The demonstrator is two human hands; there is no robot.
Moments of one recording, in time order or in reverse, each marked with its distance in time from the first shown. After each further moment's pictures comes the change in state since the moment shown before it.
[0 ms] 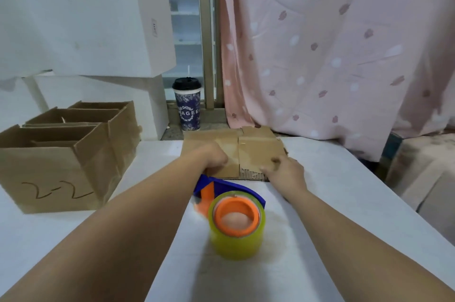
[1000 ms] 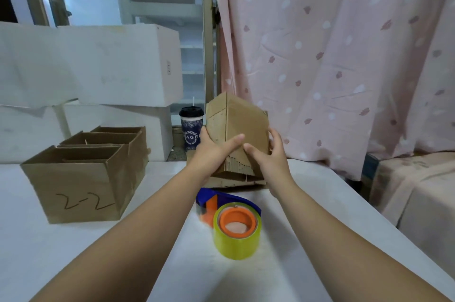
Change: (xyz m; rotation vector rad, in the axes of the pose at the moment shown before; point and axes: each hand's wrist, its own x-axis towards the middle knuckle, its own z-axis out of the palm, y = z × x) left_hand -0.080 0.009 -0.042 -0.981 0.183 0.265; right_hand -0.043 -0.089 -0.063 0.905 0.030 -0.208
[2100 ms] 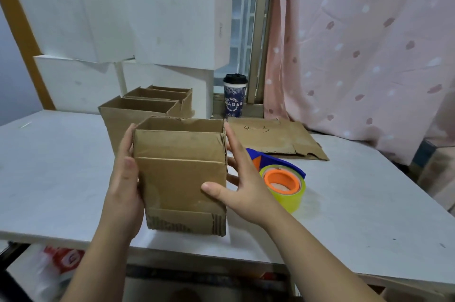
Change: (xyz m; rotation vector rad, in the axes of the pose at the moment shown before) left_hand -0.175 -0.085 -0.164 -0.206 0.280 0.331; right_hand -0.158 -0.024 0.090 -0.200 -0.653 -0.233
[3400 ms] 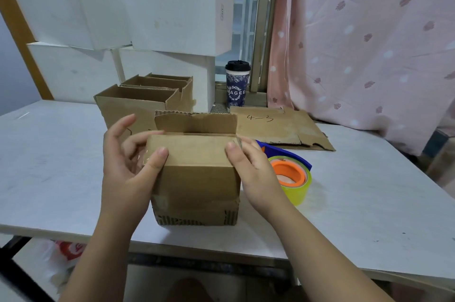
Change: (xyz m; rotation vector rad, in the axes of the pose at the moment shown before) left_hand -0.008 0.017 0.018 0.184 0.160 0.142; right_hand 0.003 -0.002 0.001 0.169 0.153 0.124
